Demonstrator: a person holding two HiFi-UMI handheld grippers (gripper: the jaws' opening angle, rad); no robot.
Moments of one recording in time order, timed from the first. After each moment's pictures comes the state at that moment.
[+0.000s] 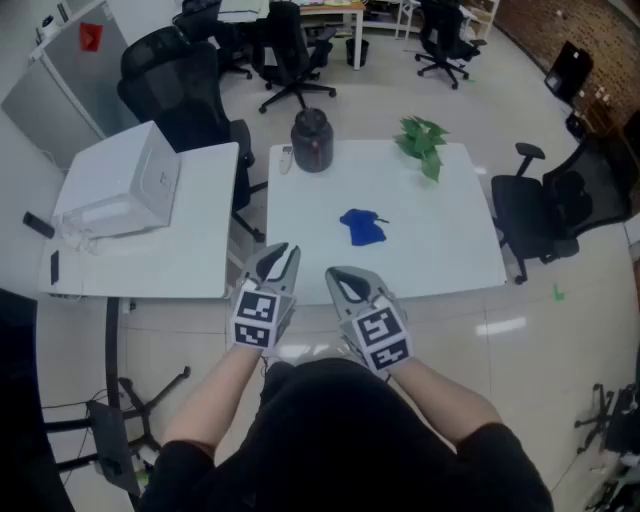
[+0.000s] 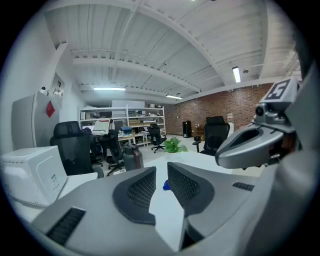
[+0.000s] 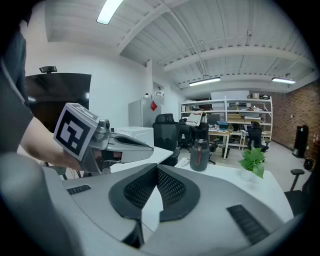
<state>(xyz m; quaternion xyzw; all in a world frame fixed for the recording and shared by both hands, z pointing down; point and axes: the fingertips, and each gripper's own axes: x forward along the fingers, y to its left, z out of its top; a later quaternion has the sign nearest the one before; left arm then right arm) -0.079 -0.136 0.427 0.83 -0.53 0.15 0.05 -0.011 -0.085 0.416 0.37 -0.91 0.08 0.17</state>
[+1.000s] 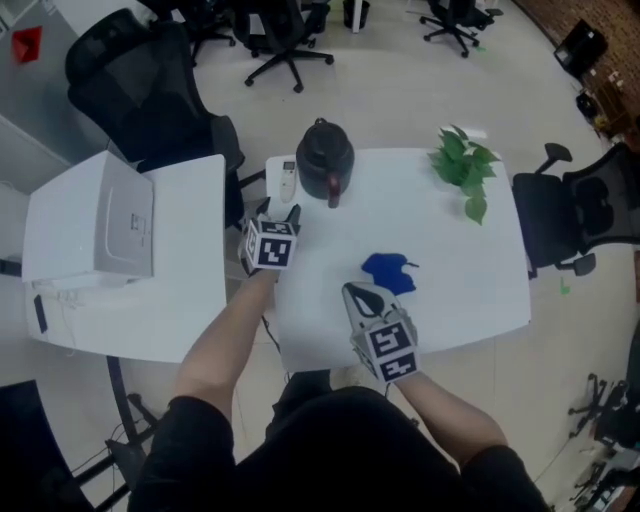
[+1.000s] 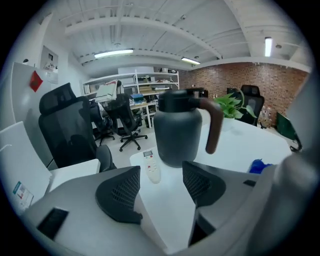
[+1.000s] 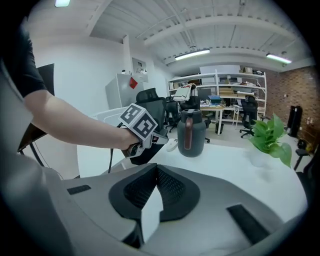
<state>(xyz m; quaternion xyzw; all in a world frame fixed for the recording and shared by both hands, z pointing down) -0.181 -0.478 0.610 0.76 -0.56 0.30 0.15 -0.049 -0.283 0.522 0.40 -0.86 0.19 0.24</state>
